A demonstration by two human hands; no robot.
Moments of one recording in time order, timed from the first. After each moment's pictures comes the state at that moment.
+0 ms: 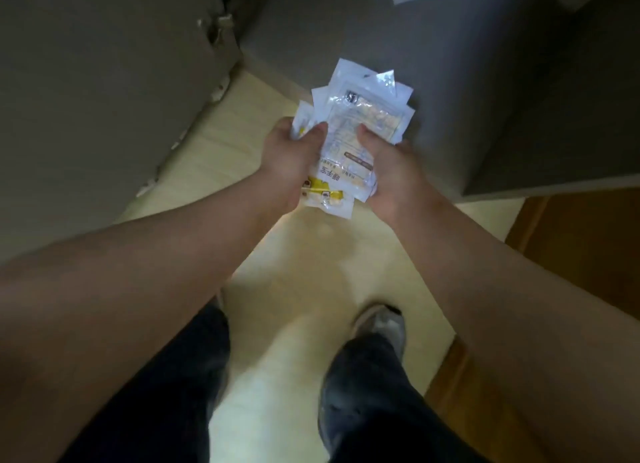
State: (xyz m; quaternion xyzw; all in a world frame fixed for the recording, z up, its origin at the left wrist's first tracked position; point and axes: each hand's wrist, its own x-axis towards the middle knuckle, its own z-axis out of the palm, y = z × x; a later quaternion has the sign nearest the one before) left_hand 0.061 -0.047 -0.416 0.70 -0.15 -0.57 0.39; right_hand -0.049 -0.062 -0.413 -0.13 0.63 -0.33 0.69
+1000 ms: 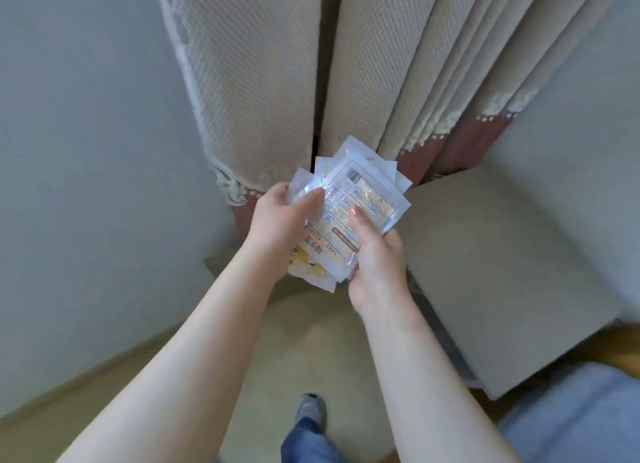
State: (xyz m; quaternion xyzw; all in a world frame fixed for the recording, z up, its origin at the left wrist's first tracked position) left_hand 0.135 0.113 0.237 0.70 -0.08 -0.33 0.63; right_hand 0.039 0.057 0.223 -0.36 0.42 -0.28 0.79
